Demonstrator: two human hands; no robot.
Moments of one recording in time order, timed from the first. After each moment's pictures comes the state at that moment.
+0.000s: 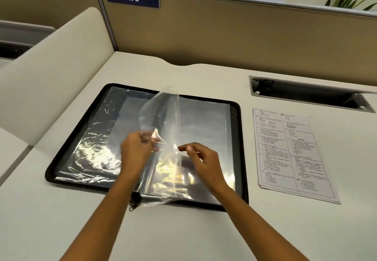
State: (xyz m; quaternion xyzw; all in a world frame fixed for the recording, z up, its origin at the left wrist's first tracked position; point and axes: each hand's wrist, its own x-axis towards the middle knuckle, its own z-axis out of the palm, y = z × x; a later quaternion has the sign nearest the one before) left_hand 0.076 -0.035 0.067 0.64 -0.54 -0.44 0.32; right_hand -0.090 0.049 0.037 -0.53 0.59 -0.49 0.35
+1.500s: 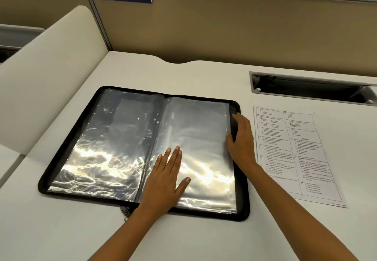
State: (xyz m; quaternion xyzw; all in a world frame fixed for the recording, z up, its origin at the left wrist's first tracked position) left_hand 0.048 0.014 -0.021 0.43 -0.90 -0.09 0.07; right_hand -0.215 0.003 -0.008 -0.51 0.75 -0.42 0.07
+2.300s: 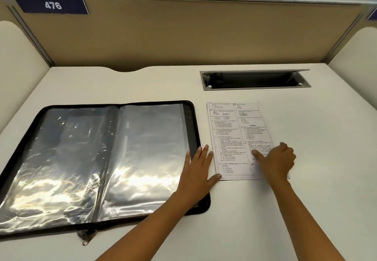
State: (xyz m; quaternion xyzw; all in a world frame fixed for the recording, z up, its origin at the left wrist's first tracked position) left_hand -0.121 0.060 -0.011 0.29 -0.93 -0.20 0.03; right_hand -0.331 0.153 0.011 -0.15 0.96 -0.21 0.04
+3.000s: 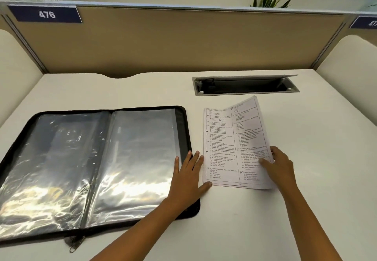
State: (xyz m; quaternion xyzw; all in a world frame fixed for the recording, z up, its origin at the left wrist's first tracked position) left_hand -0.124 0.063 -0.016 0.32 -0.93 -0.18 0.02; right_hand -0.354 0.195 0.033 -0.22 0.88 -0.39 0.17
